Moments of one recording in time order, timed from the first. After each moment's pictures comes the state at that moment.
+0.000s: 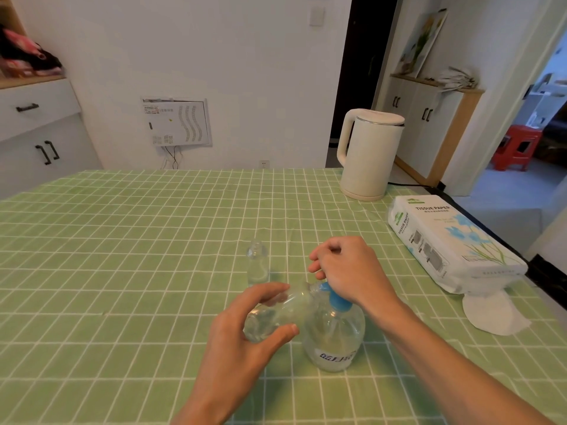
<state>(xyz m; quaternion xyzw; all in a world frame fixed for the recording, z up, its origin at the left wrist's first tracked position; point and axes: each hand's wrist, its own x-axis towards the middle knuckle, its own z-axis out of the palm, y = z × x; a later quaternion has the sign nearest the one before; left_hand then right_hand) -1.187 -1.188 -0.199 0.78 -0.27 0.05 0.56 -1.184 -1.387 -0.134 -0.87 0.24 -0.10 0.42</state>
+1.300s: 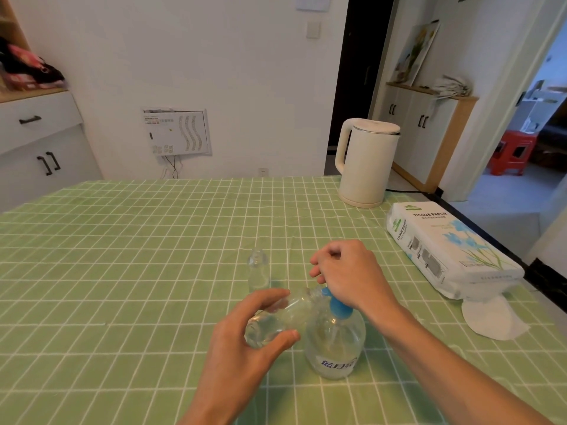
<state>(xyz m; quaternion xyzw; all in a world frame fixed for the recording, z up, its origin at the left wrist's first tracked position) -1.186 -1.187 -0.195 0.78 -0.27 0.04 0.56 -1.184 -1.386 -0.131 -0.87 0.25 -0.10 0.41</state>
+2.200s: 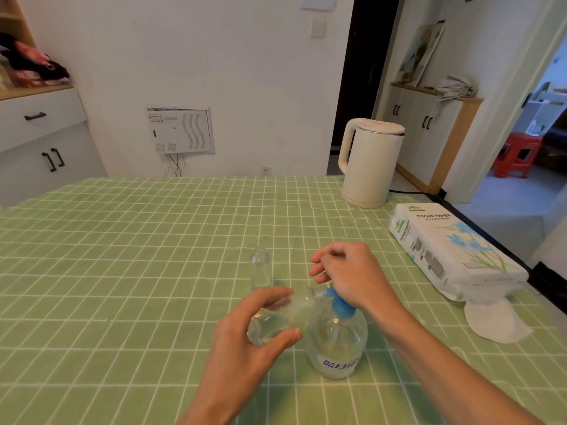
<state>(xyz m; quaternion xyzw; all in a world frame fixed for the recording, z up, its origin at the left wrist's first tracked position) -1.185 -1.188 -0.194 0.78 -0.27 0.04 0.56 -1.184 -1.390 -0.133 -0.85 0.21 -0.11 0.47</state>
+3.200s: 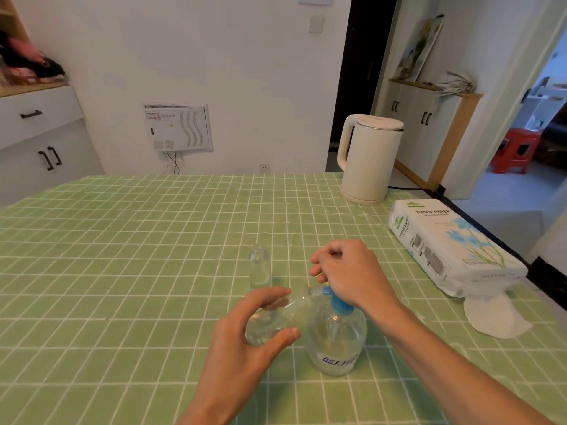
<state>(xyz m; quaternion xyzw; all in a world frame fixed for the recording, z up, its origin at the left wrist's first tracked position) -1.185 -1.186 -0.202 0.78 -0.27 0.04 0.57 -1.185 -1.387 -0.134 -0.87 0.23 -0.10 0.43</state>
